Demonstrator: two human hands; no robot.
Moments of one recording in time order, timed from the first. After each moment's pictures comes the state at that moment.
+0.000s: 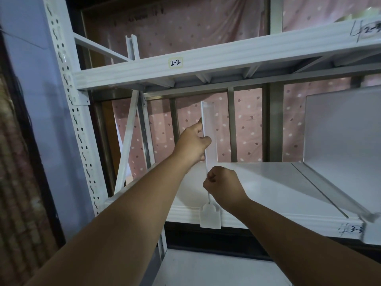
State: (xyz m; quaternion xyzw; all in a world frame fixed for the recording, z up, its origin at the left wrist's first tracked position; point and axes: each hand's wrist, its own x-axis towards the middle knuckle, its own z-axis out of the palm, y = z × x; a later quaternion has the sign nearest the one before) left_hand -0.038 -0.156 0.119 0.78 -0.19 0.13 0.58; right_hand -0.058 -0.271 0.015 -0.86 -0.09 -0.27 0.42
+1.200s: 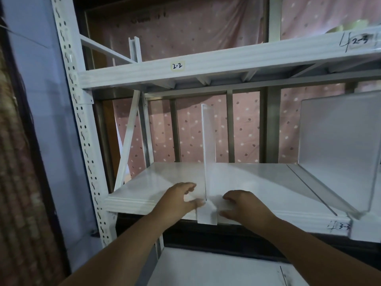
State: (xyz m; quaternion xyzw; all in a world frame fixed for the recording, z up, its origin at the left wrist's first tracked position) left_hand -0.061 -0.094 -0.018 0.91 -0.18 0.11 0.36; right_hand -0.087 -0.341 -0.033 -0.95 -0.14 -0.18 0.23
